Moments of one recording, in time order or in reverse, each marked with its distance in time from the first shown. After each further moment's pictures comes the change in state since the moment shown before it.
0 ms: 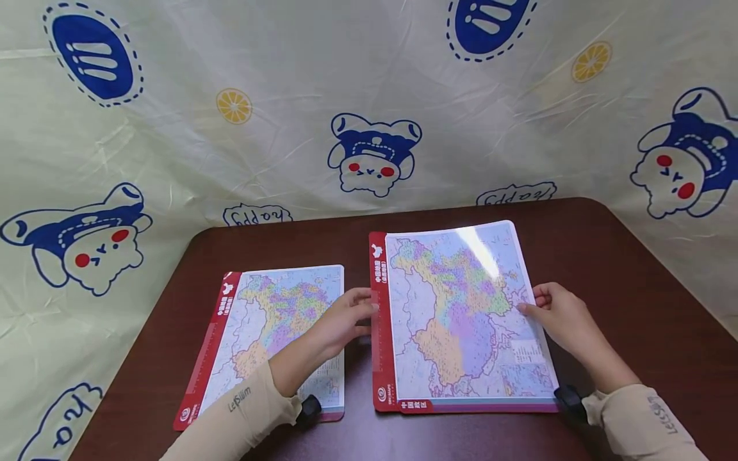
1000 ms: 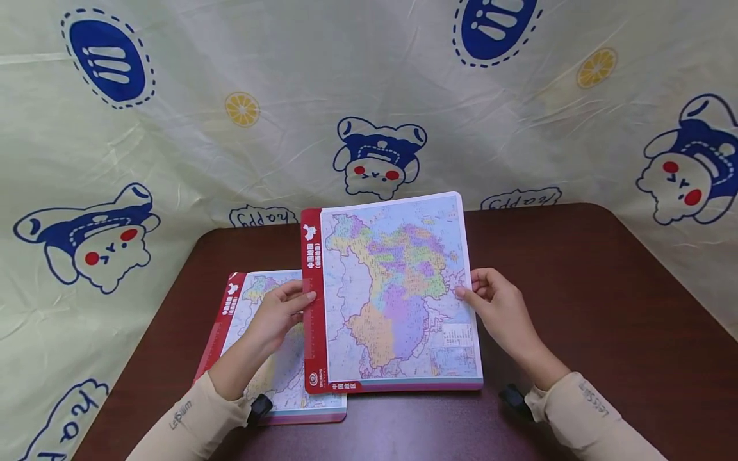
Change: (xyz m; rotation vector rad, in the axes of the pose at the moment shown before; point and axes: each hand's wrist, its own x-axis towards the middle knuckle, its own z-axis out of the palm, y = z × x) left_hand -0.029 0.015 -0.085 -0.028 0.290 0.139; right_hand 0.003 -0.087 0.046 0.256 0.206 -0.266
